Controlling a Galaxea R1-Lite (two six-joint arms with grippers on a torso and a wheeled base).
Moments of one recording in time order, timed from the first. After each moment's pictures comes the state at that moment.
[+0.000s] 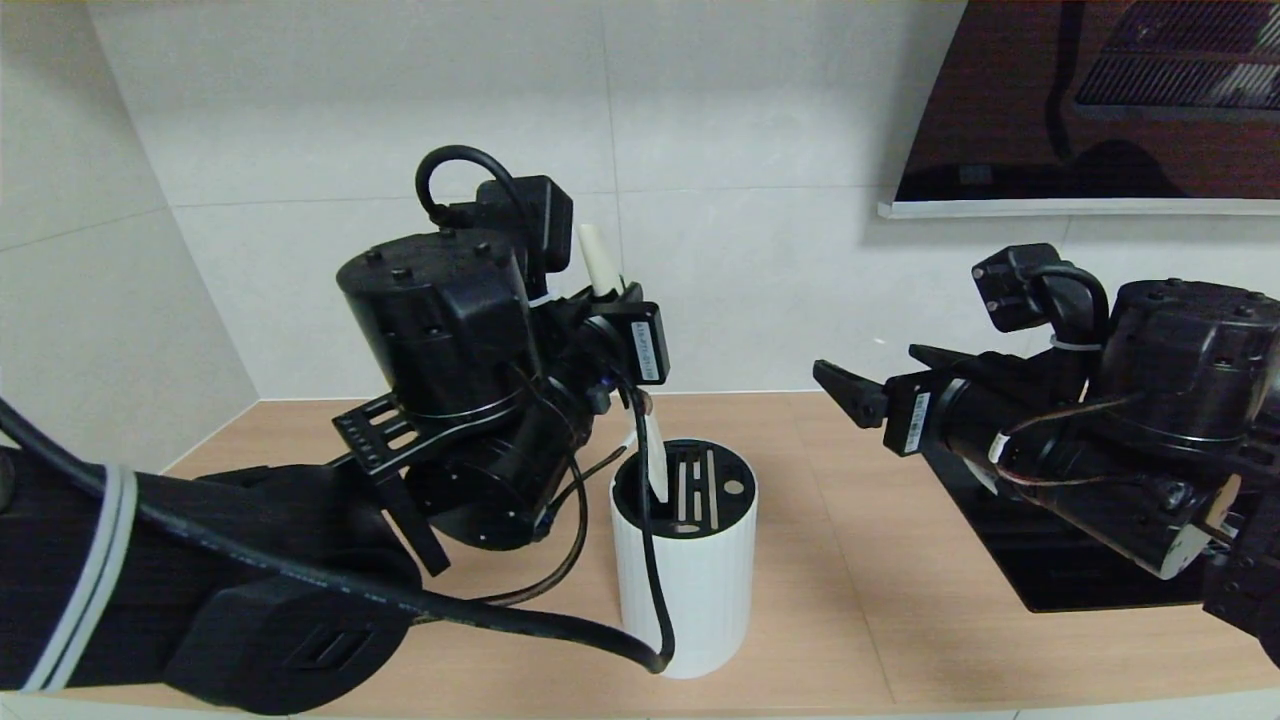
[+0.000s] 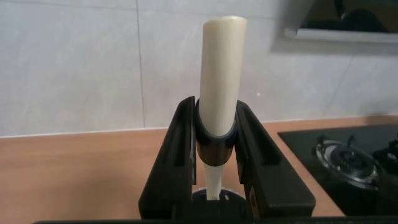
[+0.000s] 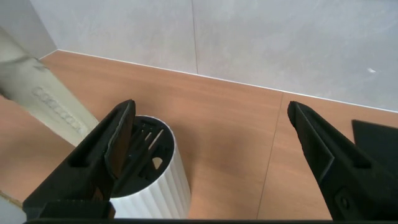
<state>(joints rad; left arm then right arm) -0.77 1.80 -0.96 -0.93 0.58 -0.10 0.61 1.62 -0.73 -0.86 -0.22 0.08</state>
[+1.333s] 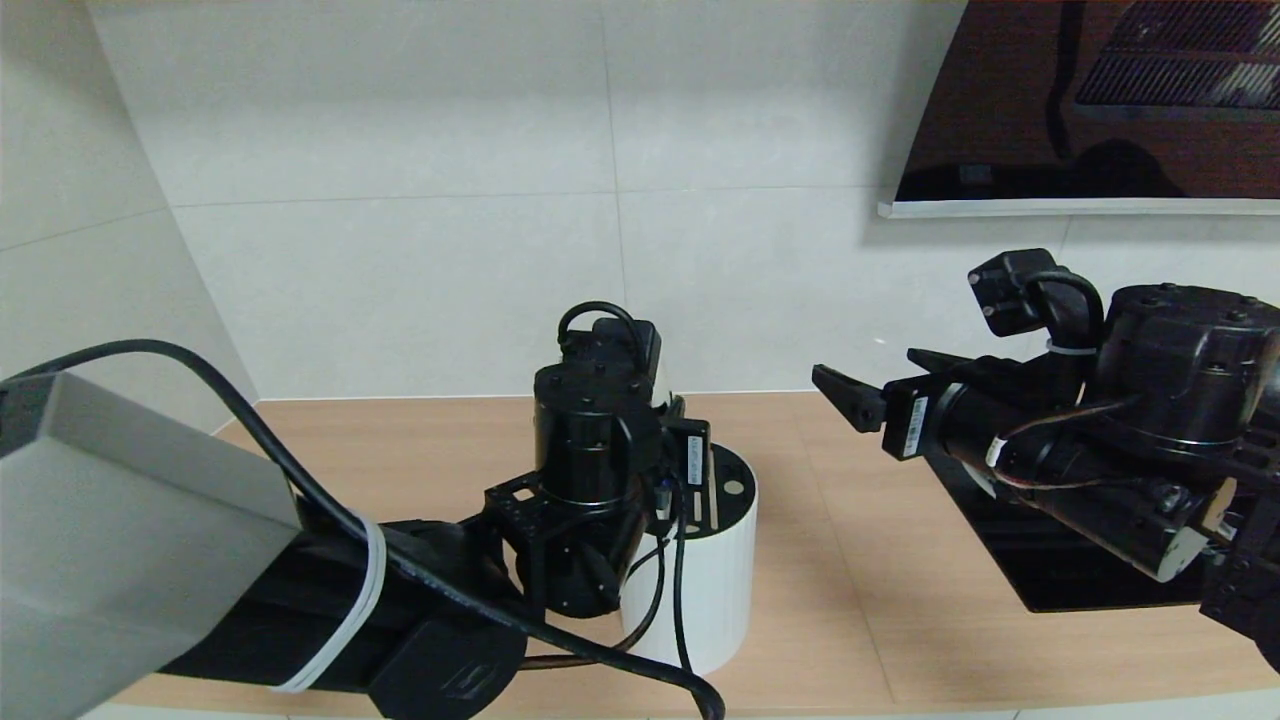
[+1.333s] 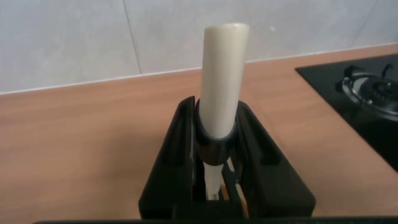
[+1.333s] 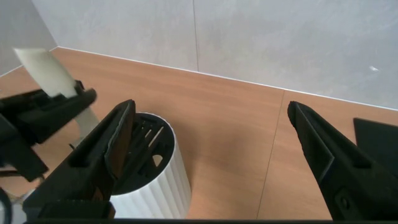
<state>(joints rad) -0.79 1.98 -0.92 -0.91 0.58 -0.14 0.61 1.63 -0.72 -0.86 -0.21 0.08</state>
